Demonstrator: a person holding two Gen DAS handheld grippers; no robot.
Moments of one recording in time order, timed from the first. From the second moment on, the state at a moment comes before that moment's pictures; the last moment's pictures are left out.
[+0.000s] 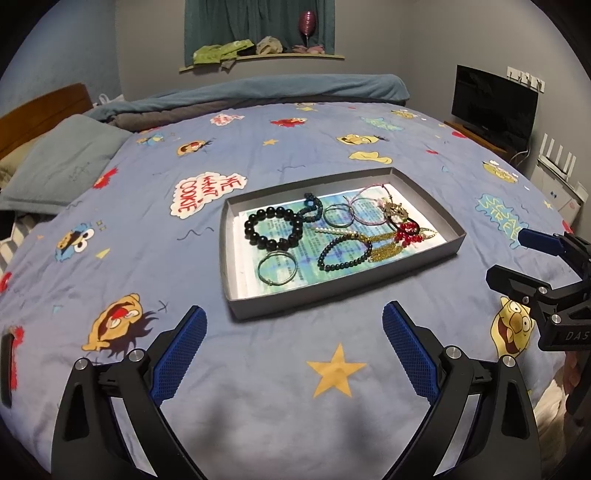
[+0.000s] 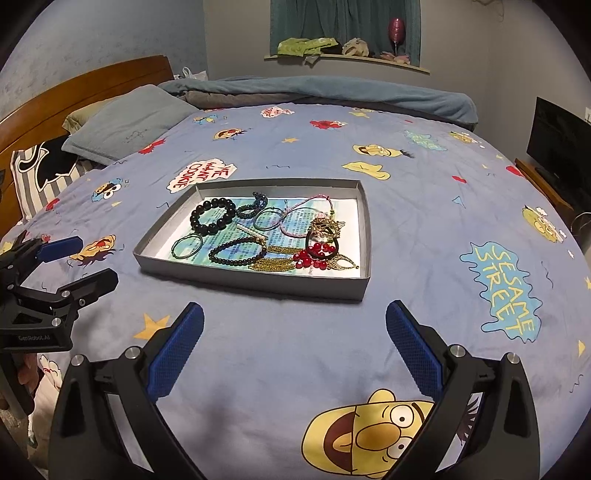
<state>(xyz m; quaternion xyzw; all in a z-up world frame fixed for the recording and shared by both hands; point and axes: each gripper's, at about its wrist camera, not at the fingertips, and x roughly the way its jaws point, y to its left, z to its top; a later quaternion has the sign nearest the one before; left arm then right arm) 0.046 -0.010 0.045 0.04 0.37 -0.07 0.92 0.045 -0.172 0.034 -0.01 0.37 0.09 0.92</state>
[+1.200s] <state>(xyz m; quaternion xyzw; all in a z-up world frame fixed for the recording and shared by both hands) 0.045 -0.010 0.044 0.04 0.38 -0.07 0.92 0.044 -0.174 0.038 -0.02 0.37 0.09 0.92</state>
